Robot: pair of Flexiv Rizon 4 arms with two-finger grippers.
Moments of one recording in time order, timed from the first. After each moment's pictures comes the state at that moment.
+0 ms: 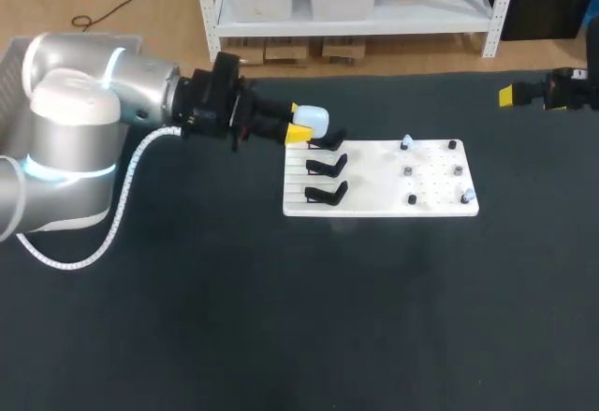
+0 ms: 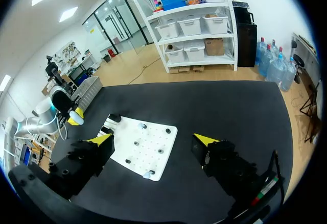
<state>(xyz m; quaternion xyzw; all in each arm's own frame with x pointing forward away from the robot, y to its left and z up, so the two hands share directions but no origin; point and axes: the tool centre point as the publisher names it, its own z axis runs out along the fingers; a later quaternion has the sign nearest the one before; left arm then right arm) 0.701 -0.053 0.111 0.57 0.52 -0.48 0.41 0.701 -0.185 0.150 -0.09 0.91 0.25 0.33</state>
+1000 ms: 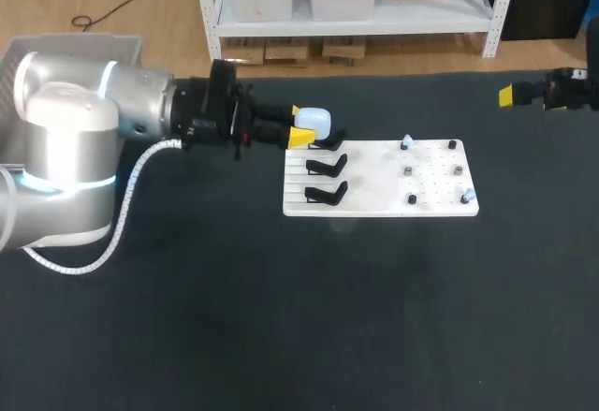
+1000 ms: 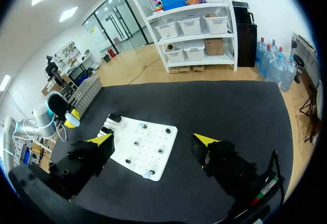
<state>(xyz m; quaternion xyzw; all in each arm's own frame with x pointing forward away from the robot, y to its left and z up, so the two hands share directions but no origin) 0.689 -0.059 0.120 0.56 0.52 -0.47 0.45 0.701 -0.185 0.150 -0.09 0.91 0.25 0.33</state>
